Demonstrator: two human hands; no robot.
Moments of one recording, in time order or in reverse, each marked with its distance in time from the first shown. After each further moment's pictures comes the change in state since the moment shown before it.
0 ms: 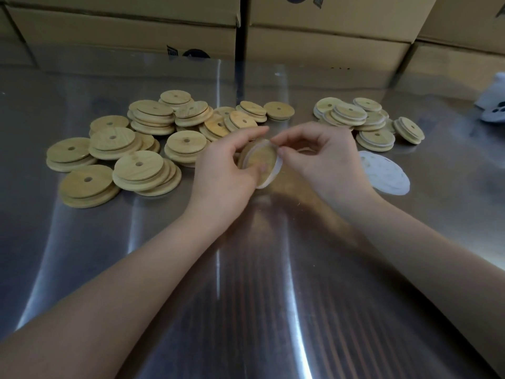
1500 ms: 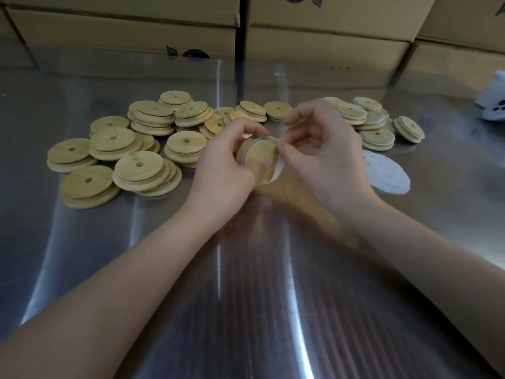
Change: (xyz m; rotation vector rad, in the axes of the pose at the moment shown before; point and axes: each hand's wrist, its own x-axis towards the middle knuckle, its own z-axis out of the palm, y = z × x) left_hand 0.003 0.003 -0.003 -0.163 -0.060 0.004; right_hand -0.003 -0.007 0.003 -0.012 0.099 -0.117
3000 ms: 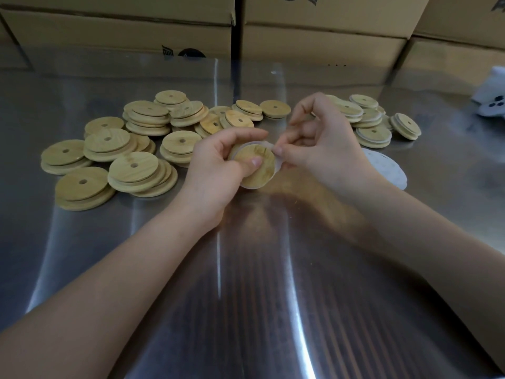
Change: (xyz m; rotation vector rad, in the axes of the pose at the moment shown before) left_hand 0.003 -0.004 0.000 -0.265 -0.009 -0.201; right_hand 0.015 0.013 -0.013 0.225 -0.222 0.184
